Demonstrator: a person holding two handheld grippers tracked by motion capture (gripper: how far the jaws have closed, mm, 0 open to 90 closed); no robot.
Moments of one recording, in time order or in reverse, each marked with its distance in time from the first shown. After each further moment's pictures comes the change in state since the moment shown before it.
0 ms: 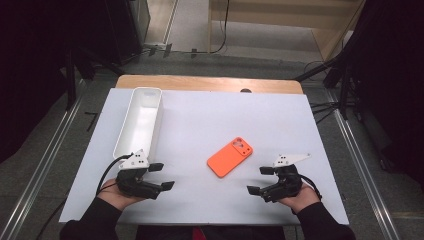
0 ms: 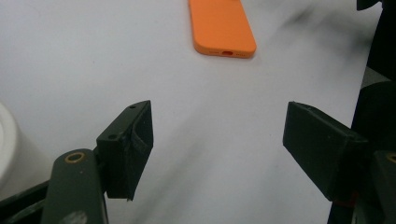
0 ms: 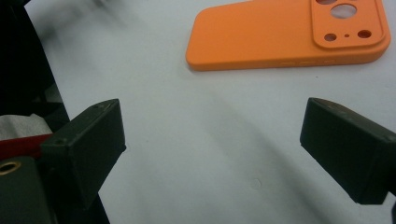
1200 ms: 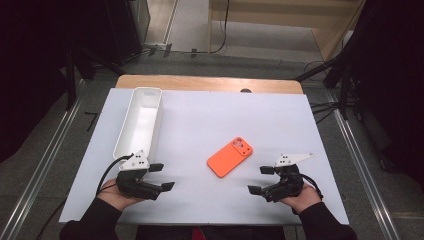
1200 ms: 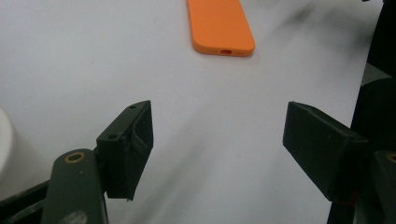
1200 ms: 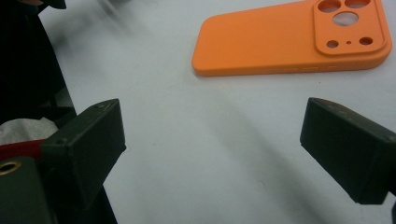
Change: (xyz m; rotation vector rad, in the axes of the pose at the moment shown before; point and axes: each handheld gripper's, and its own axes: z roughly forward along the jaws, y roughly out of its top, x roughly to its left) left arm -0.001 0.000 0.000 0.002 0.001 0.013; right arm -0.001 0.001 -0.003 -0.023 0.028 0.004
